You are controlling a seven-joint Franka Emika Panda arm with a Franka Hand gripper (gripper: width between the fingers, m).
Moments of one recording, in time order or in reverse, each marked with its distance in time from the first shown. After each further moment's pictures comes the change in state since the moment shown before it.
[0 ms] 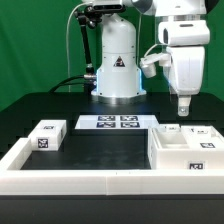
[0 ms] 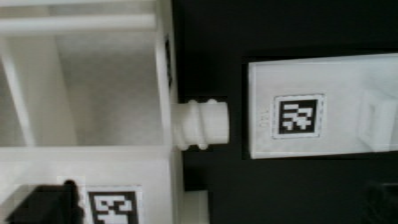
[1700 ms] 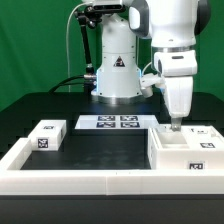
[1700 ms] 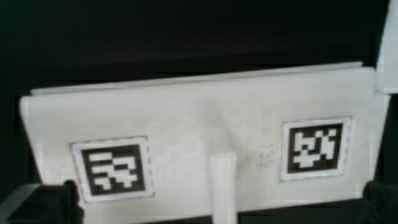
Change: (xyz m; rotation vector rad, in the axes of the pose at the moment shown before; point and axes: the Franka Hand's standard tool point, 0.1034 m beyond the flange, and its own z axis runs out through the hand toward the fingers) arm 0.003 -0.083 0.055 0.081 0.022 0.006
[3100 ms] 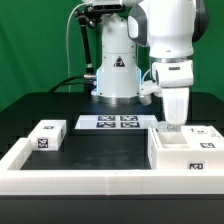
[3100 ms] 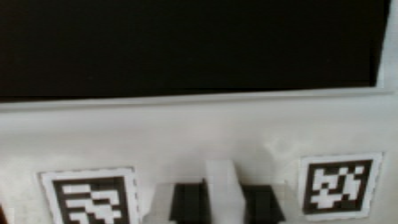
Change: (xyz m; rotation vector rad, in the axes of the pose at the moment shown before) arm -0.002 -0.006 0.014 0.022 0.008 0.032
